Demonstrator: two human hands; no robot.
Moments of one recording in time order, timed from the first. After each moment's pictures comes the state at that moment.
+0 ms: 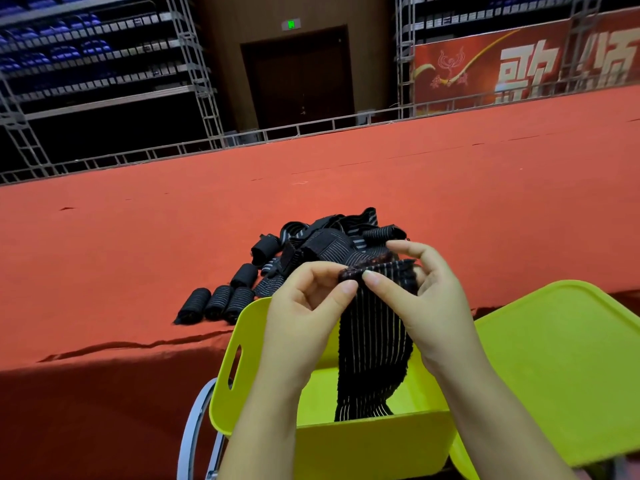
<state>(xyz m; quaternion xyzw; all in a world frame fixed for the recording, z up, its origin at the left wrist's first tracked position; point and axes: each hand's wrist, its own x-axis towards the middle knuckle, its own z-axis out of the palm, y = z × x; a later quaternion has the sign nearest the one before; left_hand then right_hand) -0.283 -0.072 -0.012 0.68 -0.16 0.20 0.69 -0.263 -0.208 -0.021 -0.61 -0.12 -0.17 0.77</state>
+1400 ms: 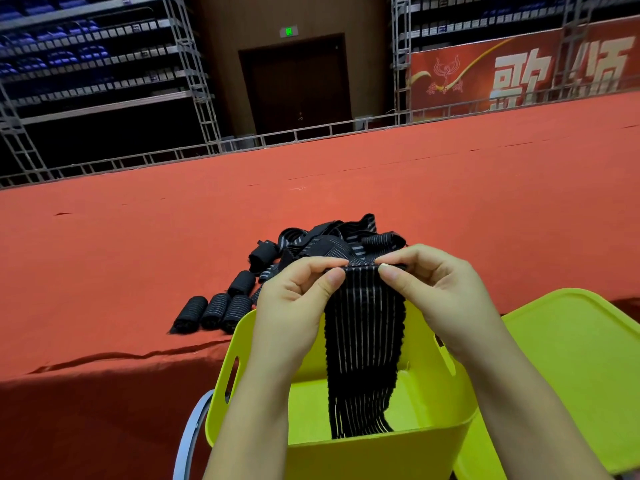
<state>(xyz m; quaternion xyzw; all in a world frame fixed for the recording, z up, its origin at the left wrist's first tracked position) -0.264 -0.062 0.001 0.69 -0.15 0.20 0.68 -0.253 -0.230 -0.002 -0.68 -0.19 -0.16 0.69</state>
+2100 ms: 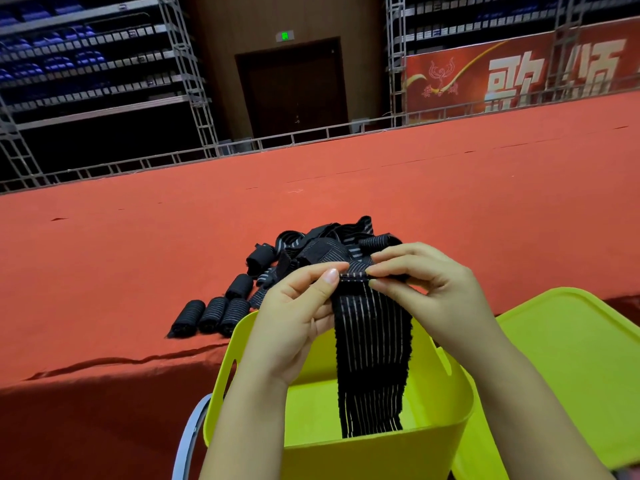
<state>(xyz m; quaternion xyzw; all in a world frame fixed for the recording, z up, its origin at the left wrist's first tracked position) -0.268 -0.063 0.007 0.63 -0.12 0.03 0.77 -0.247 -0.237 -0.008 -0.74 -0.28 -0.29 0.54</state>
